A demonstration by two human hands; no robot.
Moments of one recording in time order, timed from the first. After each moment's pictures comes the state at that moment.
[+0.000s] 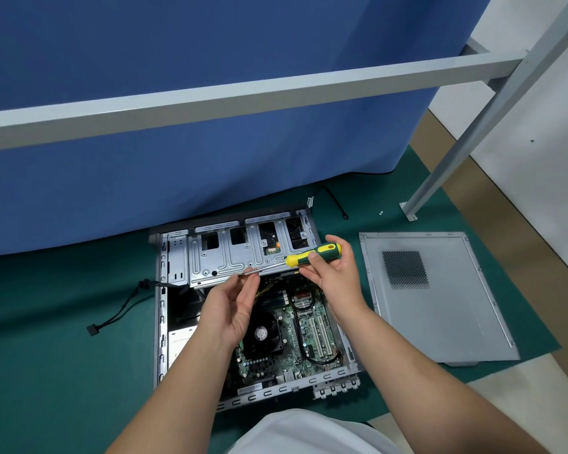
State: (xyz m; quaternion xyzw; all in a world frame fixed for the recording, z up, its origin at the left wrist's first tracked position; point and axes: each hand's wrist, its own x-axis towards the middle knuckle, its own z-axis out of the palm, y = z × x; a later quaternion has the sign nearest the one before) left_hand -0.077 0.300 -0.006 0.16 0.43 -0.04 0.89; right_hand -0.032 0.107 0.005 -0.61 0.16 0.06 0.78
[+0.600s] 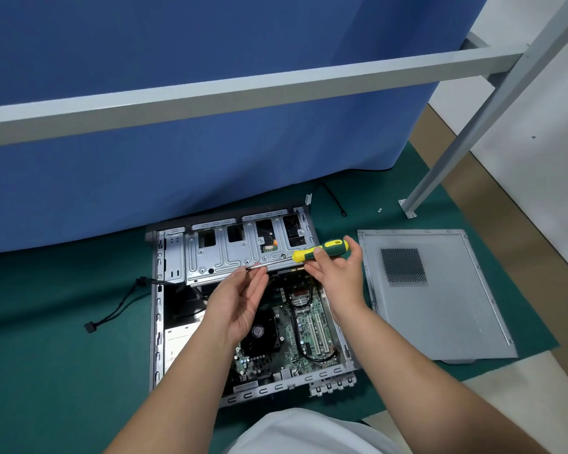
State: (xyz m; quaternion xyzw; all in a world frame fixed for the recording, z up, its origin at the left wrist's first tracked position) left_hand -0.074 0.287 -0.005 0.22 0.41 -0.06 0.88; right_hand -0.031 0.102 0.000 -0.59 0.21 0.02 0.78
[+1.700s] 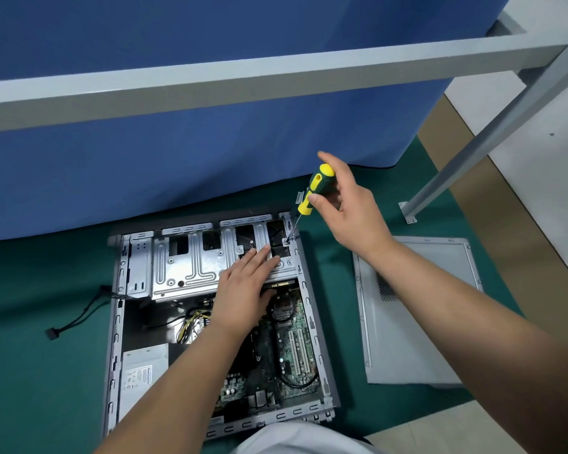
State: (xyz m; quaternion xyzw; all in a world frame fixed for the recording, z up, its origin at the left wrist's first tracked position) left_hand -0.020 0.254 -0.062 0.98 -0.03 -0.05 0.20; right_hand 0.106 0.046 0.058 -0.88 -0.18 -0.01 0.45
